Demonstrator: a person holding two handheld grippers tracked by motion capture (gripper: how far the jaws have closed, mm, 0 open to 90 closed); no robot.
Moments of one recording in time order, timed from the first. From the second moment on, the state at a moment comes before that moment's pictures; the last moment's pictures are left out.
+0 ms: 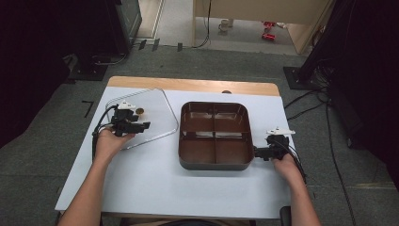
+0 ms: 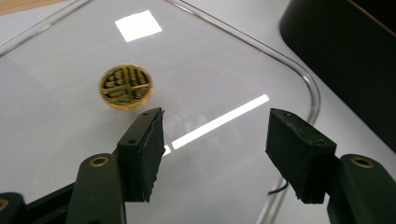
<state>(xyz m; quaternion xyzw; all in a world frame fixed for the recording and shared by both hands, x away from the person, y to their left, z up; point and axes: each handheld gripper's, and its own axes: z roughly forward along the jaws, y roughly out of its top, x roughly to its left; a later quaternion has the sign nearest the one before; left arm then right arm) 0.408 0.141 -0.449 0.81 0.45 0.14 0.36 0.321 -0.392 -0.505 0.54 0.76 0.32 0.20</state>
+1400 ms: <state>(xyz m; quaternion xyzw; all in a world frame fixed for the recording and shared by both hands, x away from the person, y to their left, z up) 0.454 0.155 -0.458 0.79 0.49 0.15 0.35 0.321 -0.392 -0.505 0.54 0.76 0.32 0.20</state>
